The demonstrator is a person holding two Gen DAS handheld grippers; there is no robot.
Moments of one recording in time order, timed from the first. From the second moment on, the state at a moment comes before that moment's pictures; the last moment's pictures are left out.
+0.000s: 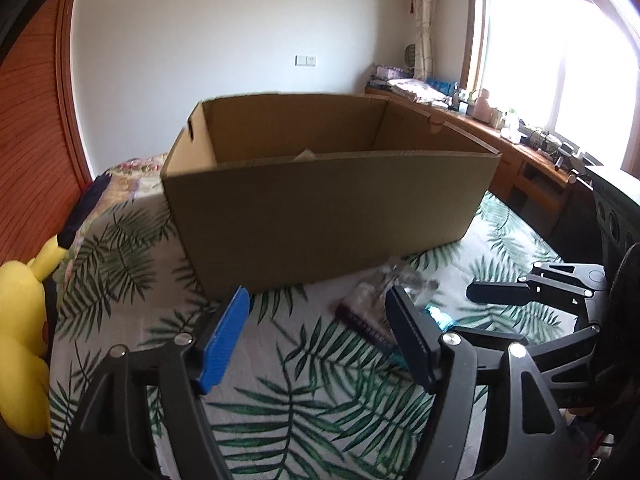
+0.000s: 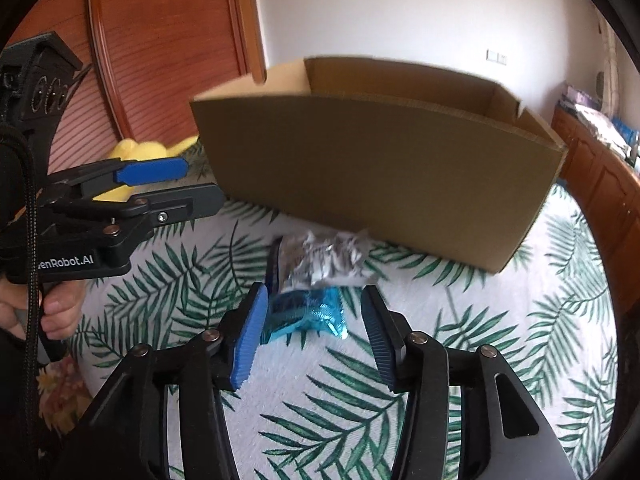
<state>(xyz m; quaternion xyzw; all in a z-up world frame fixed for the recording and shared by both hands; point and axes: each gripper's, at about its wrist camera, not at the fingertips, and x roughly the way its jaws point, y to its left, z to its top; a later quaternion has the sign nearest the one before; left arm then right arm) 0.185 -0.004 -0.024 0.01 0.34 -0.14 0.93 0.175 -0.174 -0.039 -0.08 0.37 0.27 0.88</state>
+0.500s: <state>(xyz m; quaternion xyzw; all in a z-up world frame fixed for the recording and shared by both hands) 0.187 0.002 -0.047 0.01 0.37 -0.14 0.92 0.190 -0.148 -0.061 -0.13 0.41 0.28 0.86</state>
